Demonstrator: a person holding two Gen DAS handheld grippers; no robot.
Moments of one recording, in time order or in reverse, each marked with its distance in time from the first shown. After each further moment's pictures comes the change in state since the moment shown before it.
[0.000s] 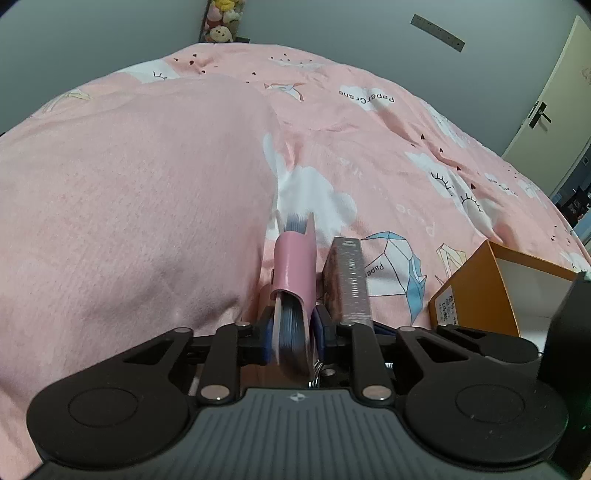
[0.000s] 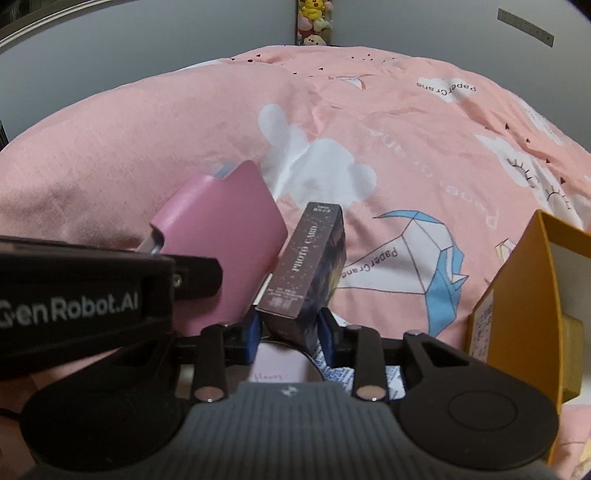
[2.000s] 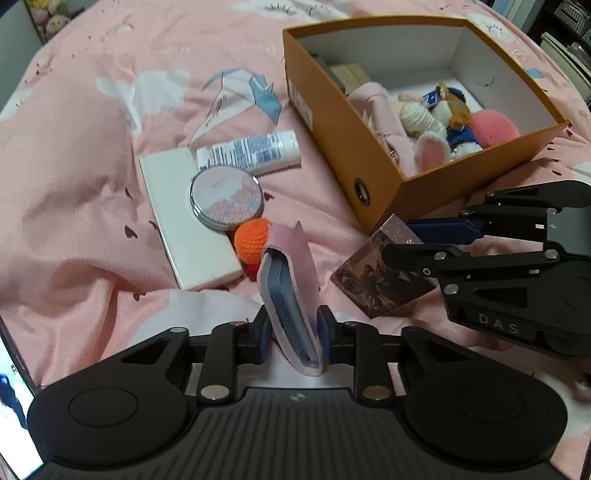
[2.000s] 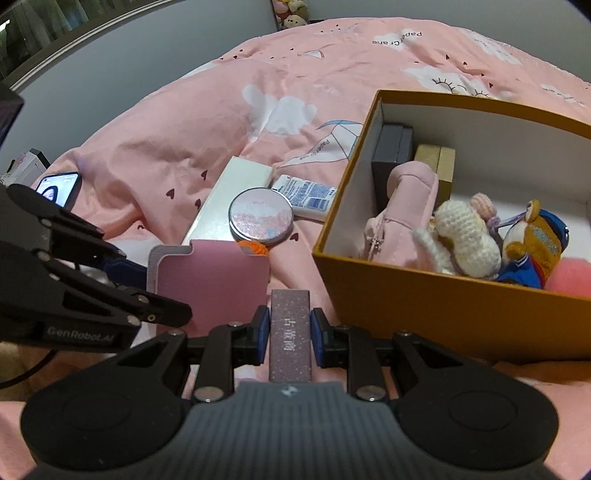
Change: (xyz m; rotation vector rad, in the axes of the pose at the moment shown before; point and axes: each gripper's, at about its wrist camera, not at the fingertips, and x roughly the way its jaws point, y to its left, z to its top) left arm -0.077 -0.090 -0.068 0.563 0.446 -0.042; right arm -0.166 -0.051 -0.107 0.186 0.090 0.121
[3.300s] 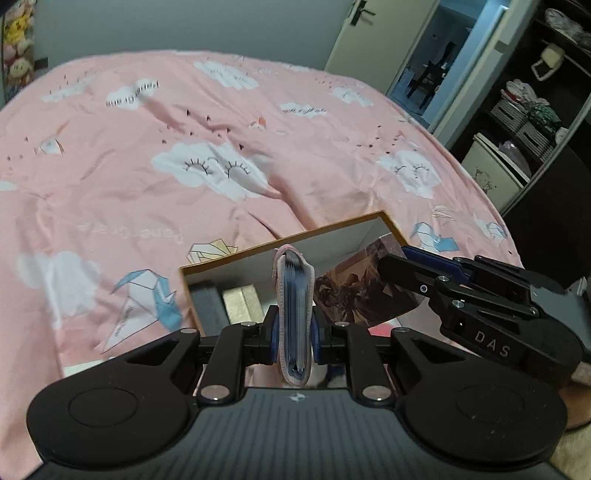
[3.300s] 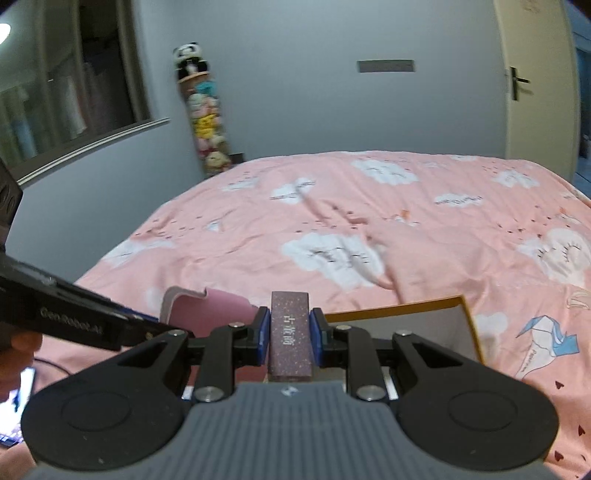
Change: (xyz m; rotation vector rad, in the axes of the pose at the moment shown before) left arm -0.045 -0.030 0.178 -0.066 -0.271 -0.290; right arm -0.113 -0.103 0.097 0.153 -0.433 -0.205
